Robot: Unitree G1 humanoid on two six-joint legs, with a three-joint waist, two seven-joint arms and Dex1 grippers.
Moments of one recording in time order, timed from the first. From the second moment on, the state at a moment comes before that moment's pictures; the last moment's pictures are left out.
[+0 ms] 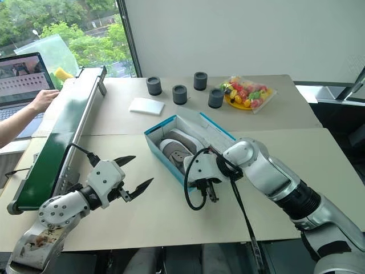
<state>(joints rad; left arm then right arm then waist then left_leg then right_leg) 0.08 0.60 -0.01 -0.71 -0.16 0.49 -0.54 -0.73 -0.76 0.58 -0.28 0.10 0.46 1.27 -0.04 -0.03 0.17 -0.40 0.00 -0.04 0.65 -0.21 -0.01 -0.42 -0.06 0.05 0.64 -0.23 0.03</state>
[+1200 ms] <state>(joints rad) 0.09 0.58 -0.02 -0.71 -0.12 0.49 -0.51 -0.83 -0.51 0.63 -0.03 -0.11 0.20 1.39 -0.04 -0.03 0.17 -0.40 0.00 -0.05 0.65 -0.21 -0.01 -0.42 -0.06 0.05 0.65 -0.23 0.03</state>
